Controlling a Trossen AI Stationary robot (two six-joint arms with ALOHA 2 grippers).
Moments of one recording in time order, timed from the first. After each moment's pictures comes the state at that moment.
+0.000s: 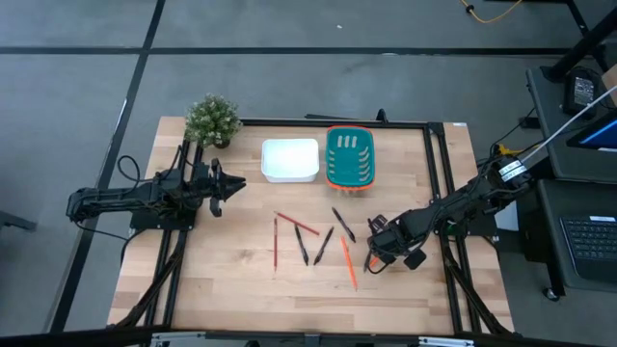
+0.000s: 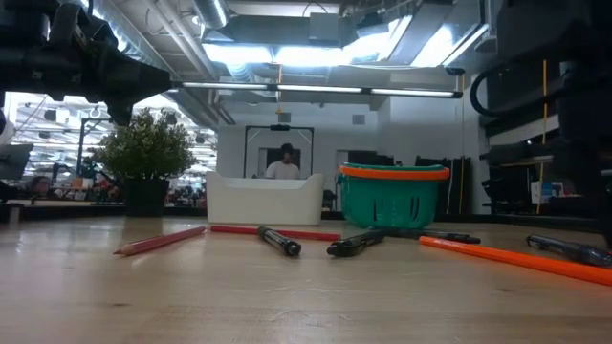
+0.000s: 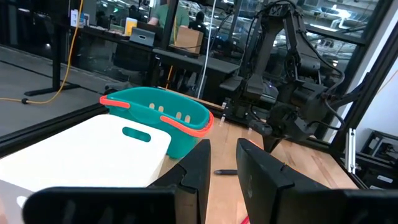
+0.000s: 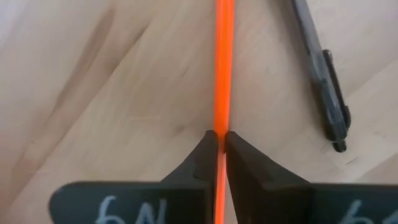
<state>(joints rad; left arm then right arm) 0.13 0.09 0.02 0.12 -0.09 -0.29 0.43 1.54 0.75 -0.73 -0.03 -0.32</state>
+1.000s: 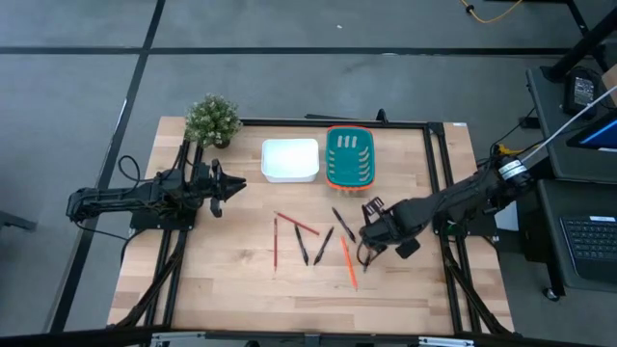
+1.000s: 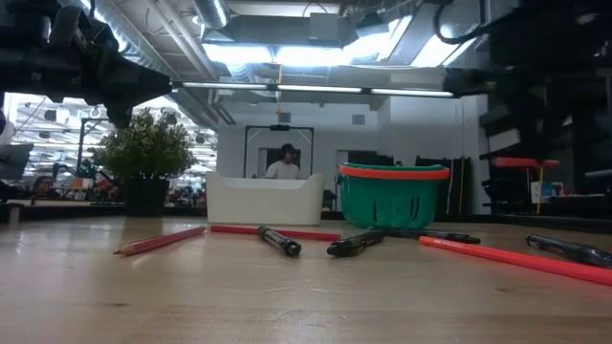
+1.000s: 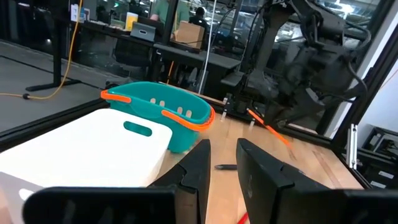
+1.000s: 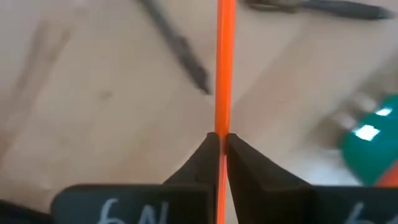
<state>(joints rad) 0.13 0.09 0.02 0.10 -0.09 -0.30 0.36 1.54 1.07 -1.11 0.18 -0.31</state>
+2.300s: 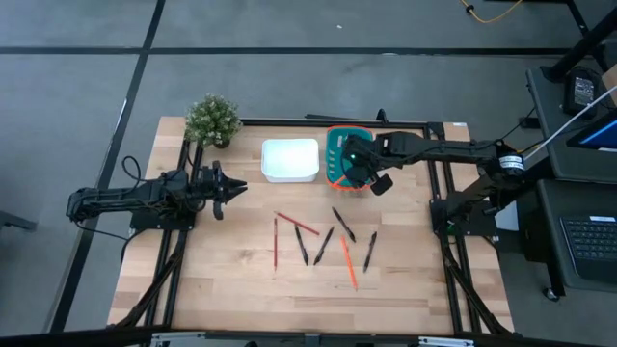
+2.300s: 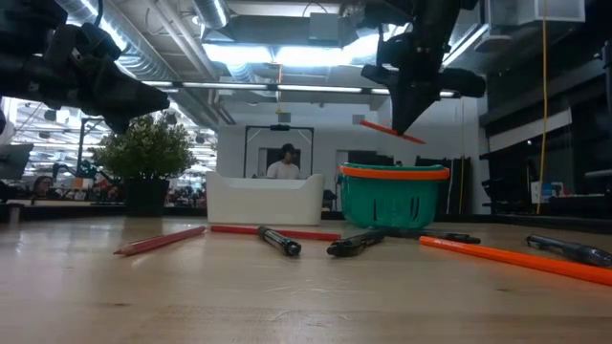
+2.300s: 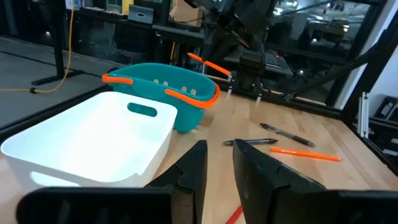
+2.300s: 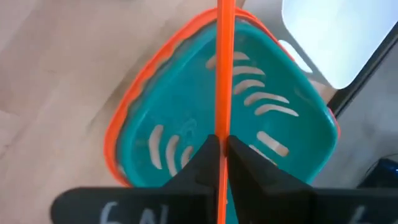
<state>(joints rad) 0.13 0.09 0.02 0.01 -0.08 -0.20 -0.22 1.55 1.29 -0.94 0.20 -0.98</state>
